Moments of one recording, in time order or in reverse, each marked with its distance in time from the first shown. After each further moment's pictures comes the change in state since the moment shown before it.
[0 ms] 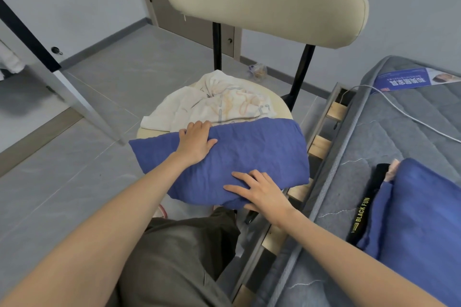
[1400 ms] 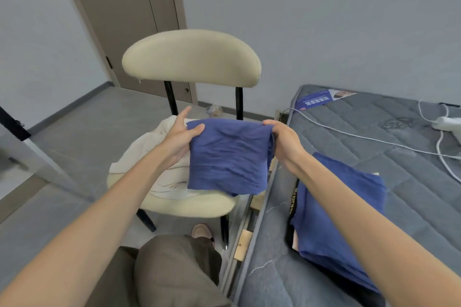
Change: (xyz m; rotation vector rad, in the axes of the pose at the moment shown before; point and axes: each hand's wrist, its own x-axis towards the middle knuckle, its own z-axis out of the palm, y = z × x) left_hand -0.043 0.126 -0.119 -1.427 -0.167 -0.037; right_hand -0.051 0.066 -0.208 1.569 0.648 0.973
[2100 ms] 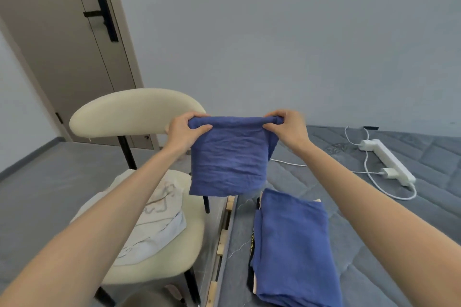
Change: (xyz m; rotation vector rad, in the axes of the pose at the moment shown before) left_hand 0.034 0.094 0.138 0.661 0.059 0.592; right_hand 0.005 -0.138 -0.113 -0.714 0.378 -0.477
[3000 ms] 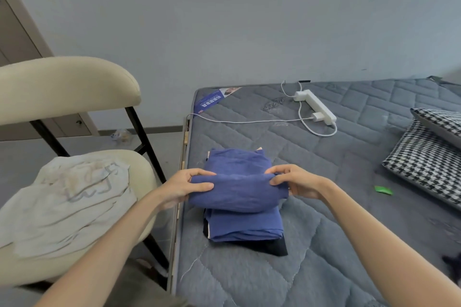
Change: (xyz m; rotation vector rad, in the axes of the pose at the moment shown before) left_hand -0.155 -0.033 0.107 -0.541 -0.954 -0.470; right_hand -0.198 0.151 -0.092 0.510 -0.535 0.716
